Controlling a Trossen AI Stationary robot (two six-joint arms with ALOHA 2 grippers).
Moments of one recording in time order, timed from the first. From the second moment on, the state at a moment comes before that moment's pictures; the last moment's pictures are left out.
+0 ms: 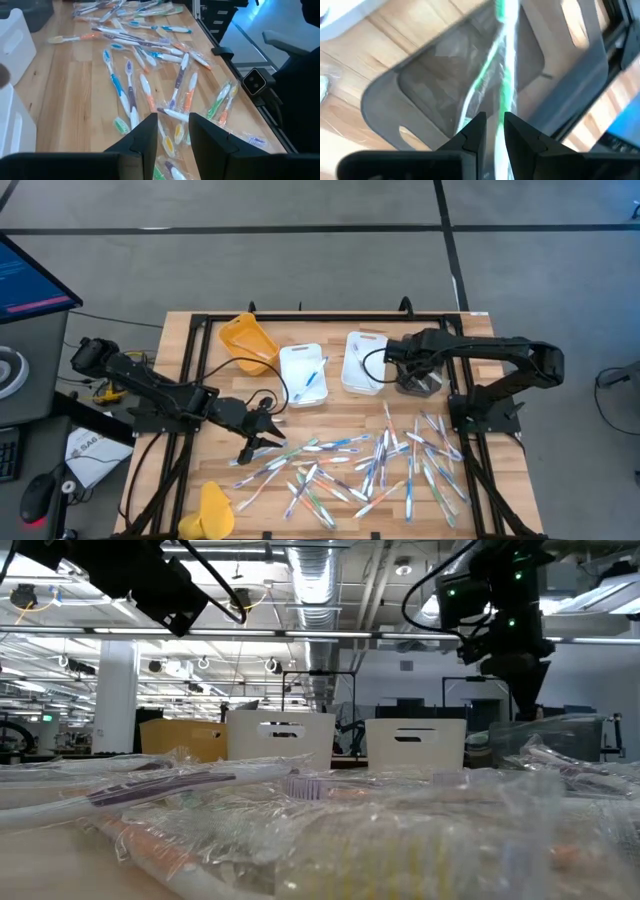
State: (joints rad) left arm -0.34 1.12 0.56 0.07 -0.04 -0.16; right arm -0.32 1.40 0.99 -1.25 0.37 0.47
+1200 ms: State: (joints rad) left arm -0.34 1.12 0.56 0.07 -0.04 -0.16; right arm -0.47 1.63 0.99 -1.06 0.35 0.34
